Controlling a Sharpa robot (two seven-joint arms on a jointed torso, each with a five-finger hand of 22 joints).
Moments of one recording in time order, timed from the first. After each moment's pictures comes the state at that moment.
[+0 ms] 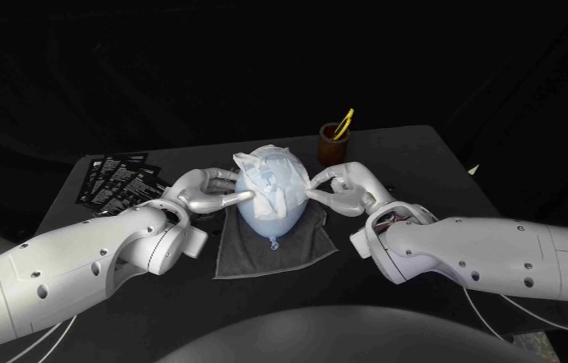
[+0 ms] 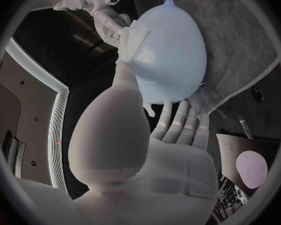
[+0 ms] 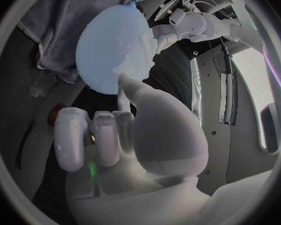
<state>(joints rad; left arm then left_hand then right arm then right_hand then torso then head) 1.03 -0.80 -0.12 1.56 -0.48 -0.49 0.03 1.45 -0.31 -0.22 0.30 0.05 0.43 0.16 0.55 0.19 0.54 0.25 0.40 0.06 0.35 0.23 0.34 0.08 0.07 0.32 0.30 0.06 0.04 0.95 -0.94 -0.18 1.80 -0.79 -0.96 0.08 1.35 -0.07 0.43 -0.03 0.05 1.07 0.05 0.43 0.38 1.47 -0.01 1.57 1.31 1.47 -0.07 1.57 1.31 0.03 1.47 0.04 1.47 1.31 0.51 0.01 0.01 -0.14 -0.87</state>
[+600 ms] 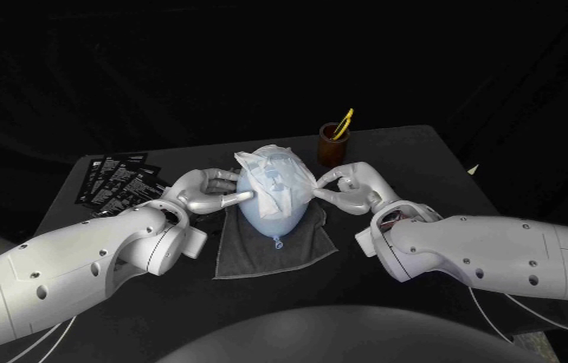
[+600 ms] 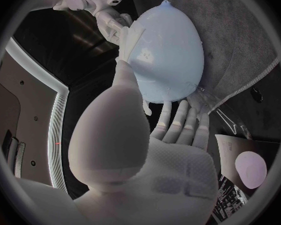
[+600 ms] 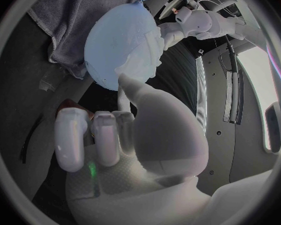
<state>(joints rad) 1.03 -0.80 -0.12 1.56 -0.48 -0.49 0.03 1.45 -0.31 -0.22 0.30 0.05 0.43 0.16 0.55 0.19 0.54 0.24 0.40 0.06 0.35 0.23 0.34 0.08 0.07 0.32 0.30 0.06 0.04 0.95 -0.96 -0.18 1.79 -0.77 -0.96 0.06 1.34 -0.07 0.45 -0.03 0.04 1.07 0.05 0.44 0.38 1.47 -0.01 1.57 1.31 1.47 -0.08 1.57 1.31 0.03 1.47 0.04 1.47 1.31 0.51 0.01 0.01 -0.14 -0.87</state>
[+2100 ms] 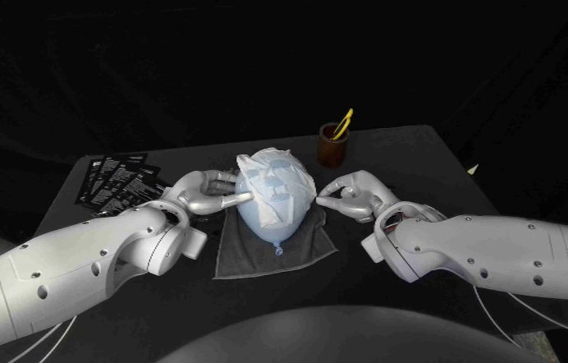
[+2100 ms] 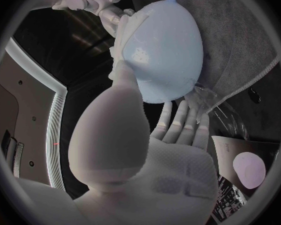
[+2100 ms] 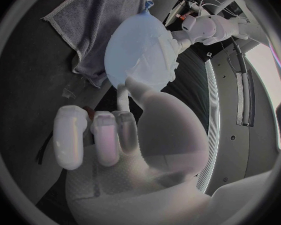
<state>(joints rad) 1.03 -0.80 -0.12 1.55 -0.48 -0.49 0.01 1.45 -0.31 -0.22 0.30 0.05 0.43 0.16 0.54 0.18 0.54 0.25 0.39 0.06 0.35 0.23 0.33 0.08 0.07 0.32 0.30 0.06 0.04 0.95 -0.98 -0.18 1.78 -0.79 -0.84 -0.08 1.20 -0.15 0.40 0.00 0.05 0.97 0.10 0.39 0.38 1.47 0.01 1.55 1.31 1.46 -0.05 1.57 1.31 0.03 1.46 0.04 1.41 1.31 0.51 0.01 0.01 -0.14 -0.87</state>
